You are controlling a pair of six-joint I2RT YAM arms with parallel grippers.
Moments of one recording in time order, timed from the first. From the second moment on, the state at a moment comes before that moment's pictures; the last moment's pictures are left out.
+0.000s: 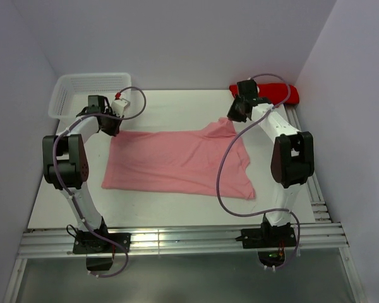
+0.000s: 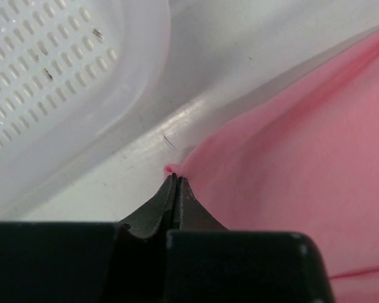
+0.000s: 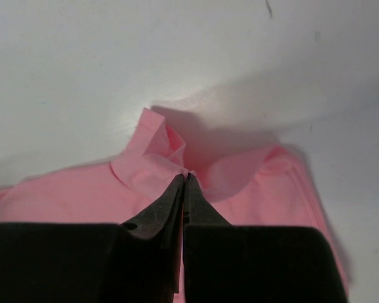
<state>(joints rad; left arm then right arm) 0.03 1.94 1.37 -0.36 0.28 0.52 0.17 1.92 1.59 -0.52 0.03 0.56</state>
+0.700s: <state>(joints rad) 0.03 1.83 1.33 -0.59 0.34 0.61 0.18 1.48 1.10 -0.48 0.07 0.66</state>
